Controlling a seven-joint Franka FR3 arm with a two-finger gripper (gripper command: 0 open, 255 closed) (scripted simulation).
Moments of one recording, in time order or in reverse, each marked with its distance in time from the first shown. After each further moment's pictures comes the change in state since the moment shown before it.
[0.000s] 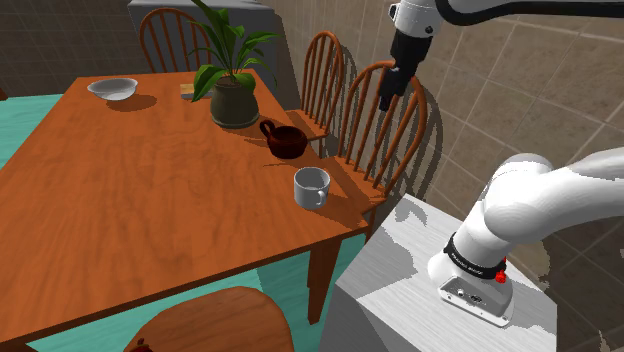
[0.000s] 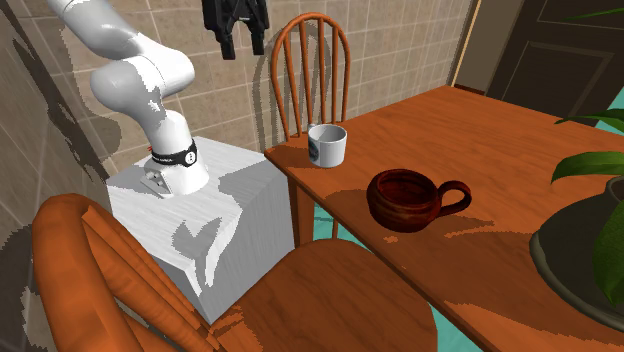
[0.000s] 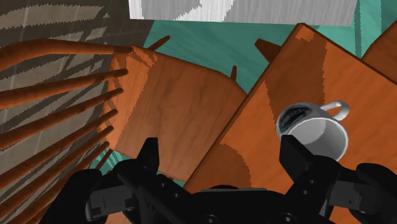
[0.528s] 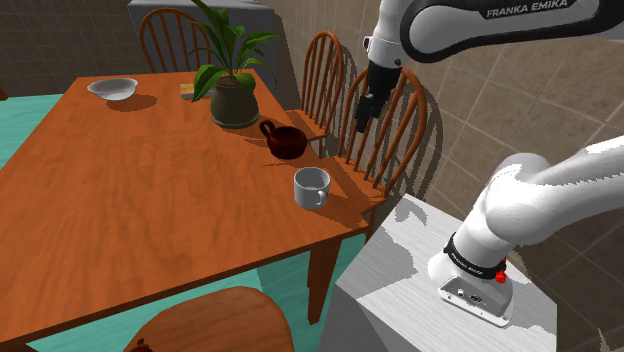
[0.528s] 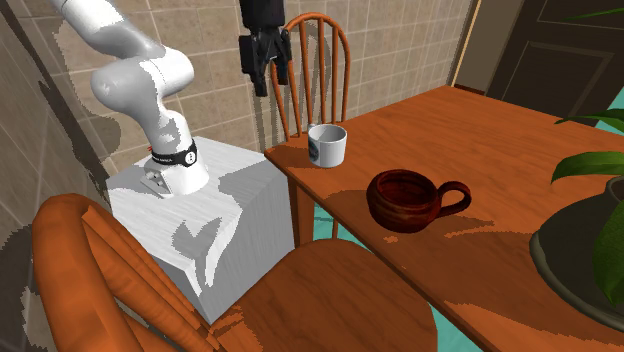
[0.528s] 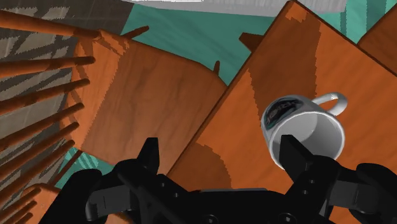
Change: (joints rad) arm 0.035 0.115 0.000 -0.092 0.052 0.203 0.007
